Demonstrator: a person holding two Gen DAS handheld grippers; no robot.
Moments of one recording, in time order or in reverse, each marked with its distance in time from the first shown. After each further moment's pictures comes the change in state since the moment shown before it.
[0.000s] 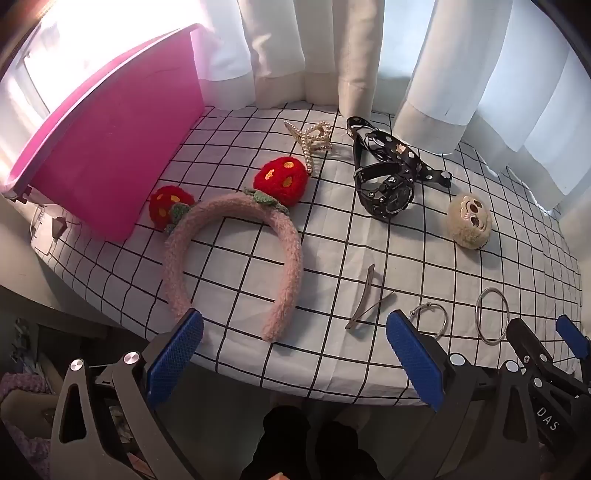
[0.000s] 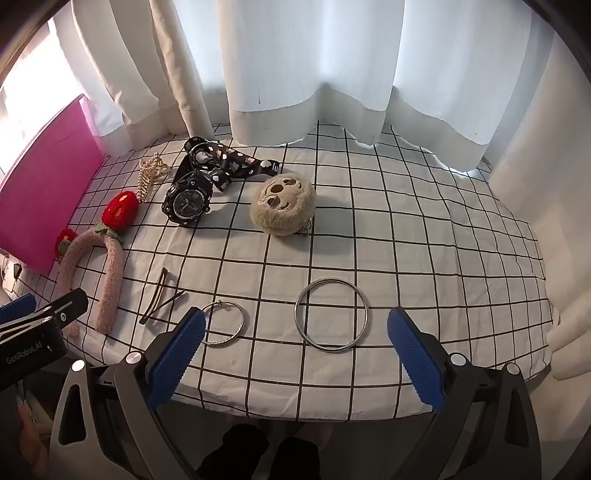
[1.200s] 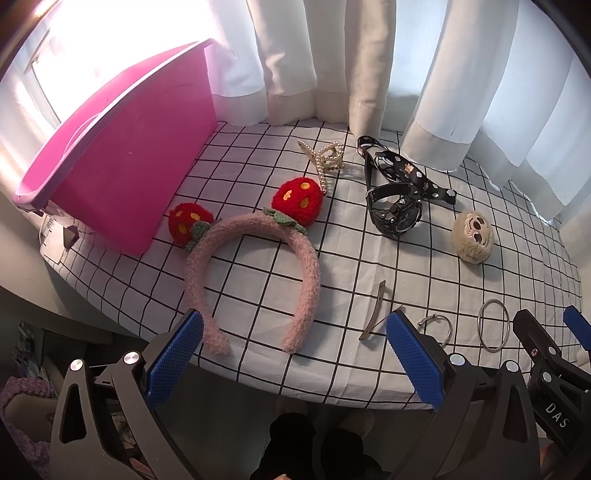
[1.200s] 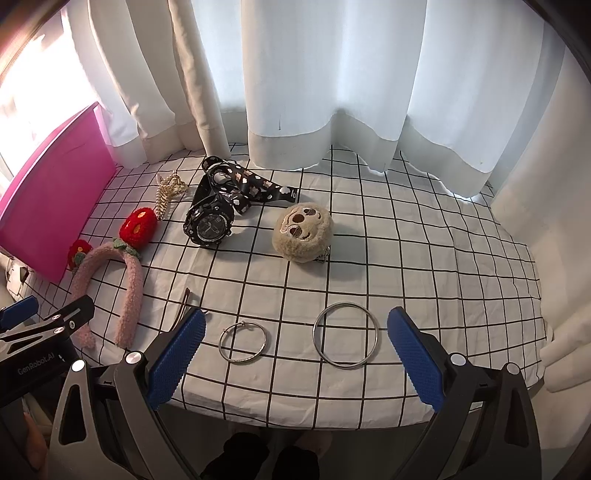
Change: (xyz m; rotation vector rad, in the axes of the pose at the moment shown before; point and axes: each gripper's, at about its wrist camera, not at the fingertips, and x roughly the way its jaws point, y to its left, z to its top) left arm -0.014 0.019 0.015 -0.003 -0.025 0.014; right arm -0.021 0.018 0.019 -0.036 -0.044 -0.005
